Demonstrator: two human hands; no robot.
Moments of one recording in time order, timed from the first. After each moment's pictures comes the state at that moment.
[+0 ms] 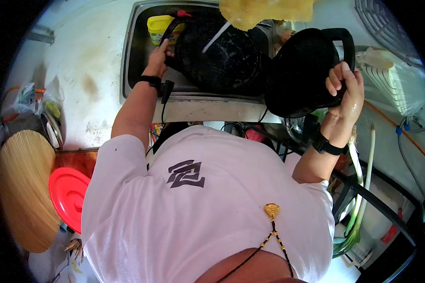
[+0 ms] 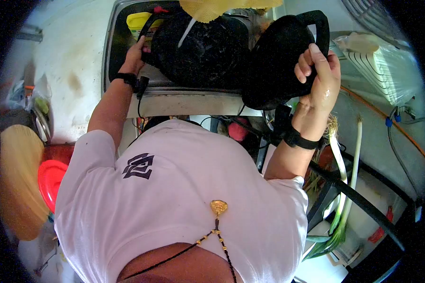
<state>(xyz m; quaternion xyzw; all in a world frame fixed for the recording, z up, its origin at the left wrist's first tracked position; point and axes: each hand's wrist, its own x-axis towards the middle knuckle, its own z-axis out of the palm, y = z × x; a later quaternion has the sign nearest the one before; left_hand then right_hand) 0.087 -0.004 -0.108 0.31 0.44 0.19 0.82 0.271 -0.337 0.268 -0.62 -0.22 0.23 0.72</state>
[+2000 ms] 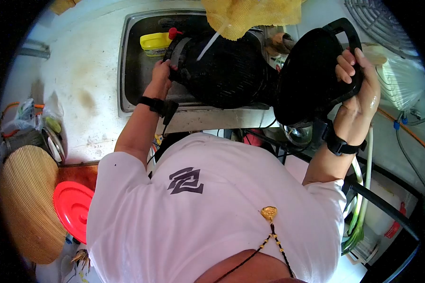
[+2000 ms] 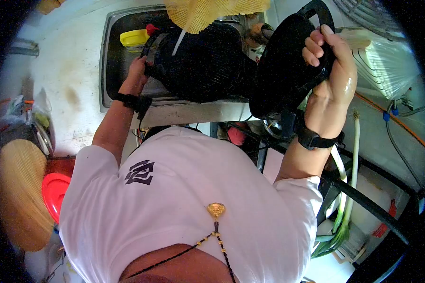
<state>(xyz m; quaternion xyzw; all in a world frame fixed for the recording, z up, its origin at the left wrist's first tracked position) 0.104 -0.039 -0.094 0.30 0.46 0.20 0.81 0.288 -0.318 0.317 -0.55 -0.19 0.28 0.76</state>
